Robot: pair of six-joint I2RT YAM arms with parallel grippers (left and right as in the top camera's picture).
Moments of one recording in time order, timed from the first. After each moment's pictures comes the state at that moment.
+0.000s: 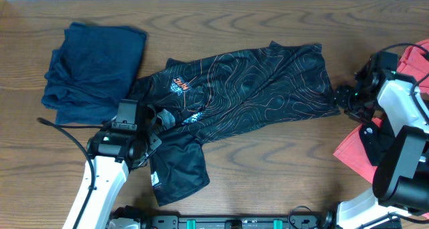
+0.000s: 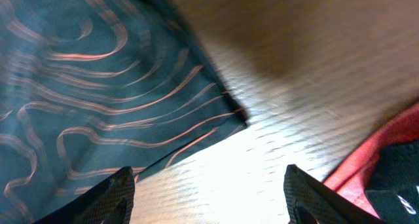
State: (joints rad) left arm -0.14 1.11 0.74 -0.96 -0.04 -0.88; right arm -0.27 1.78 1.14 -0.81 -0.13 0.26
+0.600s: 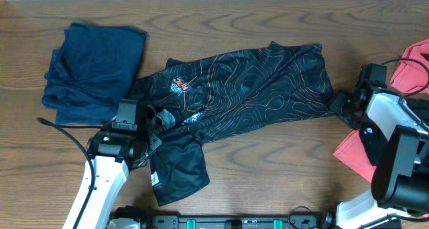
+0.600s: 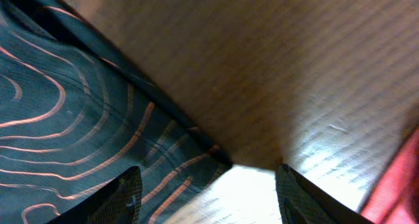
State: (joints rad) left arm -0.14 1.11 0.74 -0.96 -0.04 -0.88; right arm -0.24 1.77 0.97 -0.52 -0.07 0.49
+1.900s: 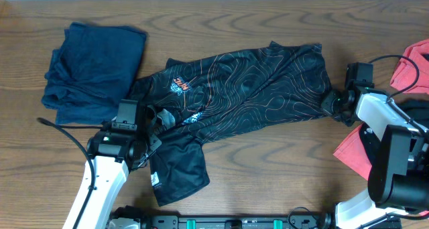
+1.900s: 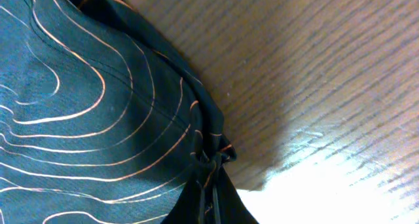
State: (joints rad) left arm -0.14 1.11 0.74 -0.97 -0.04 -0.87; right arm -0.16 1.77 0.94 -0.47 -0.03 0.54
